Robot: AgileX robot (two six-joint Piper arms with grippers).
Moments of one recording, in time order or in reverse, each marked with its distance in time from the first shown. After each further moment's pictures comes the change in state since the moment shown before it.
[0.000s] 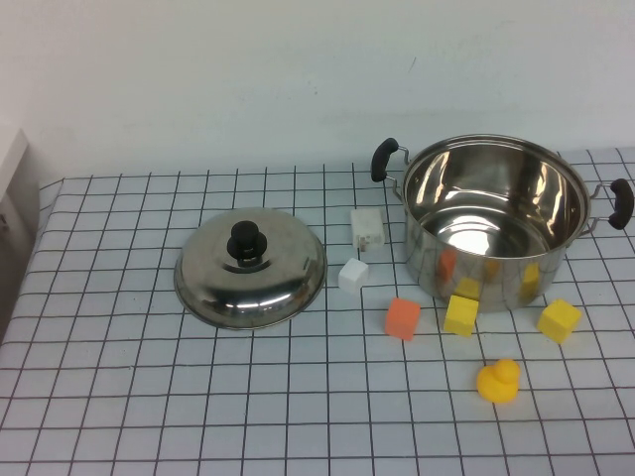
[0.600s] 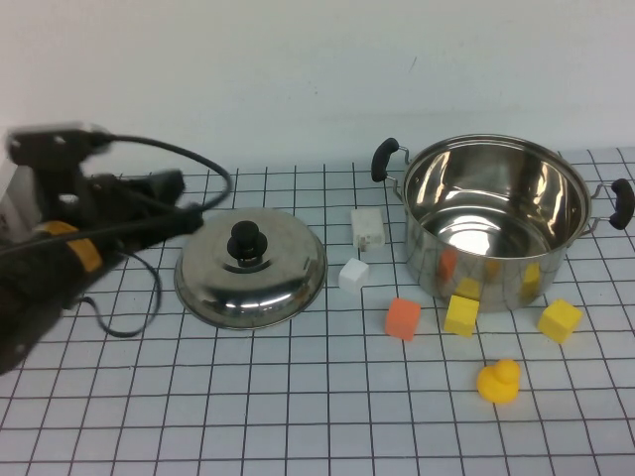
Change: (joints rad) right arm 0.000 0.000 0.000 0.000 0.000 0.000; left arm -0.197 0.863 -0.262 0.436 -0.503 -0.230
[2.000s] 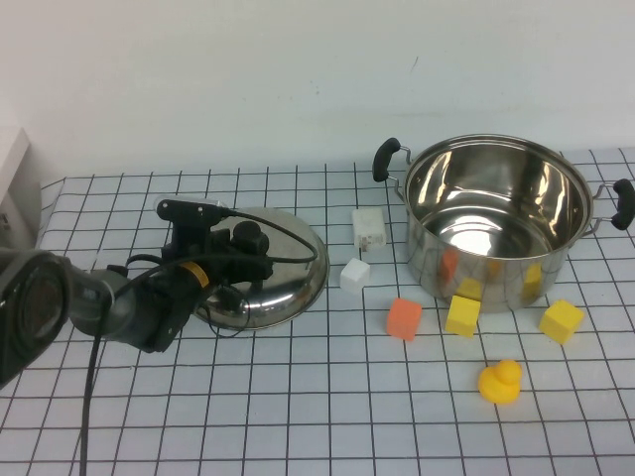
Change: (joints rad) right arm 0.000 0.000 0.000 0.000 0.000 0.000; left arm -0.063 0.826 -0.501 -0.237 -0.151 0.362
